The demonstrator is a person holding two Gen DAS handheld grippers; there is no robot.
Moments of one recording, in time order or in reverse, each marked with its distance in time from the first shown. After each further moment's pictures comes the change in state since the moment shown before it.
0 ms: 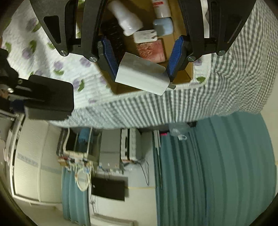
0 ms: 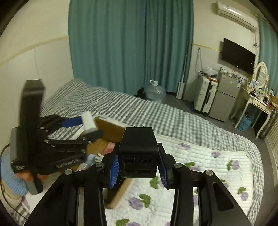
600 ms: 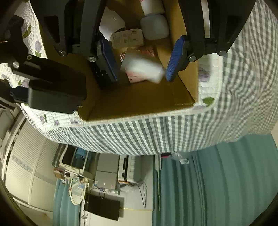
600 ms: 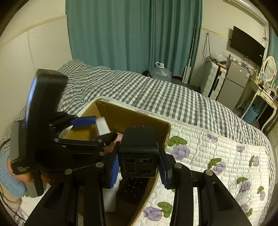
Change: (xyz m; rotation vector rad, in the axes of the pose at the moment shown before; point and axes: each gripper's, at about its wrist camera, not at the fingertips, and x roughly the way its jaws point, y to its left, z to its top) left arm 0.061 0.036 -0.028 -0.050 0.148 -0.022; right arm 0.090 0.025 -0.013 0.013 0.123 0.005
